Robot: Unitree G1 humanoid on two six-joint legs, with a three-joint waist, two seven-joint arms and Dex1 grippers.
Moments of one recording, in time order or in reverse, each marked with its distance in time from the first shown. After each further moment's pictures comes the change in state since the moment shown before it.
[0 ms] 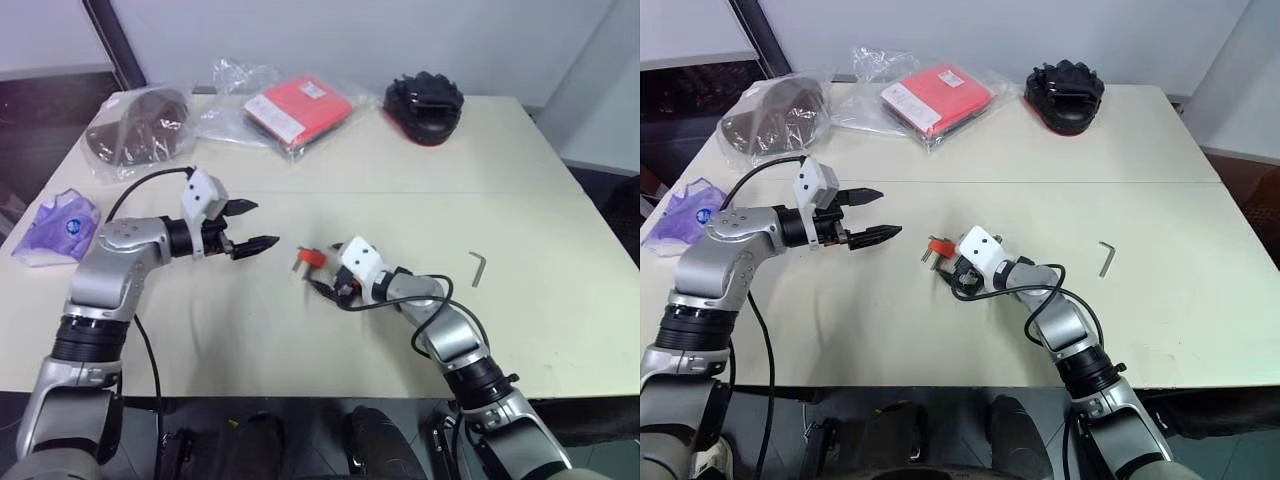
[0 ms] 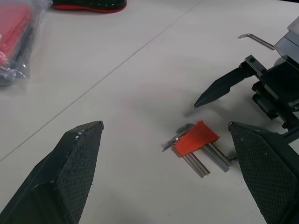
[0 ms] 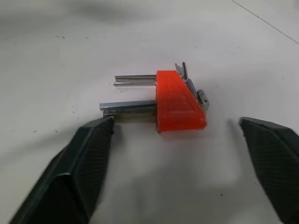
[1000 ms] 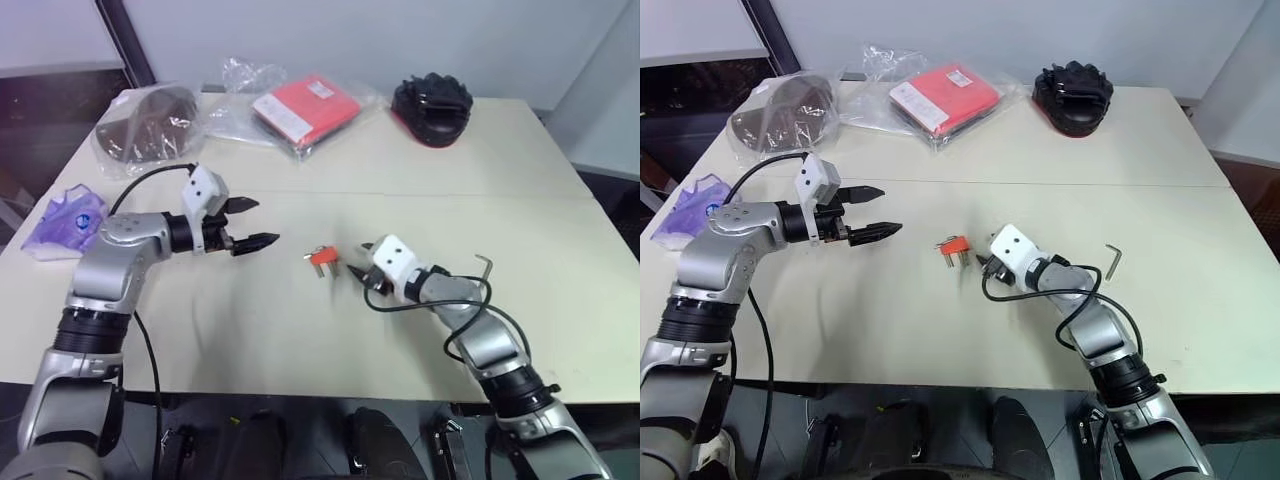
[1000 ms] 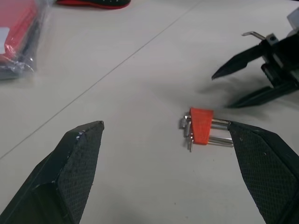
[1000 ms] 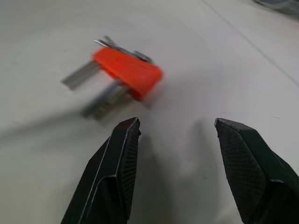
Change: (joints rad) left arm -0.041 0.006 -0.017 0.055 0.005 -0.008 -0.027; right arm 0.064 -0.132 -0.042 -0.076 -0.002 -0.029 -0.055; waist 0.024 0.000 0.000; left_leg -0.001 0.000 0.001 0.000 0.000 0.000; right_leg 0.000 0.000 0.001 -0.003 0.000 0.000
